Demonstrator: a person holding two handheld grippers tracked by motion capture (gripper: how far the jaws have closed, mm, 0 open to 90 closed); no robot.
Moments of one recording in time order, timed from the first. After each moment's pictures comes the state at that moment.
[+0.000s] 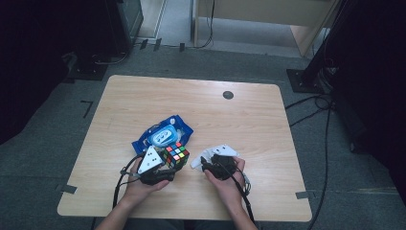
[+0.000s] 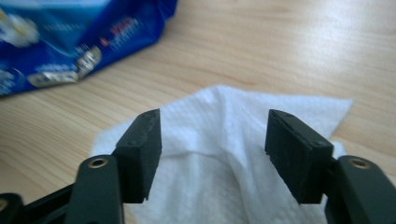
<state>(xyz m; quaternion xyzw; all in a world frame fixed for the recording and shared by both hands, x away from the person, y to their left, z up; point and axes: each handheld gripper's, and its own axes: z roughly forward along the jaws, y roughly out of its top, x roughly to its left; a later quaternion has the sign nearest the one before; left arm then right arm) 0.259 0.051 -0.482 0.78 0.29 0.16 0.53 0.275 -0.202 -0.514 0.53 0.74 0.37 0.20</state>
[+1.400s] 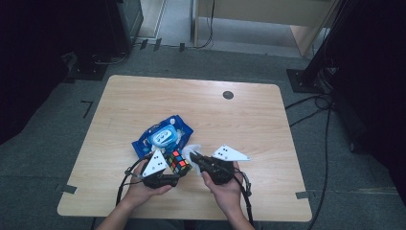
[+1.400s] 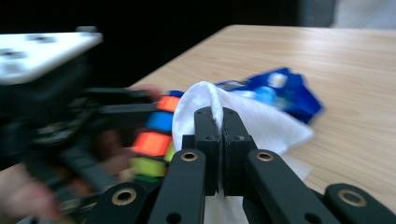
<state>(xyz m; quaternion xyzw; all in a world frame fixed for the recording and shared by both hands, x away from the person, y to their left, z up) 0.249 0.037 -0.476 0.81 0.23 0.14 0.52 0.240 -0.195 -0.443 0.41 0.70 0.57 0.11</state>
